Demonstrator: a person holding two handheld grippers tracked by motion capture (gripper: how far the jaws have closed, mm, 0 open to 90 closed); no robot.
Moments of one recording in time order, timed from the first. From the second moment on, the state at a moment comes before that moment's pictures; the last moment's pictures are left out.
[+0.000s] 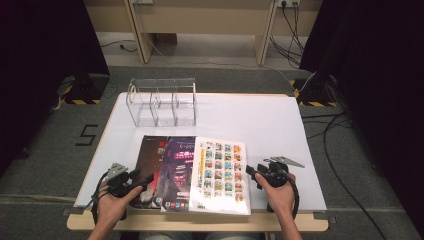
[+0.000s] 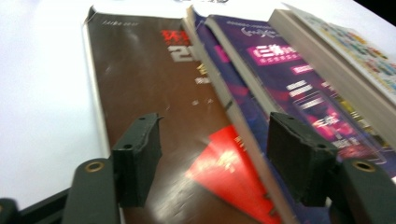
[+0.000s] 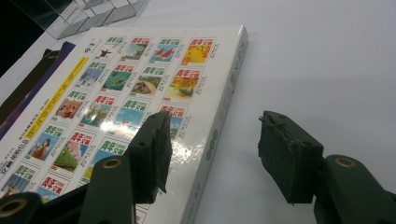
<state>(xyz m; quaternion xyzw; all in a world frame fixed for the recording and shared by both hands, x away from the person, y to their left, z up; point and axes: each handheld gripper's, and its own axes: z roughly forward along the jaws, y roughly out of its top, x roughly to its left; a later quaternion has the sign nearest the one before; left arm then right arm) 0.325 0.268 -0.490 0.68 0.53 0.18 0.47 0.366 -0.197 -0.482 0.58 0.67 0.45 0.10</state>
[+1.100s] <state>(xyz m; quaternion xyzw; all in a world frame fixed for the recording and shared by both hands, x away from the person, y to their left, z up) 0.373 0.161 -0.458 0.77 0.46 0.08 0.43 0.394 -0.171 -0.480 0.61 0.70 0.37 0.05</state>
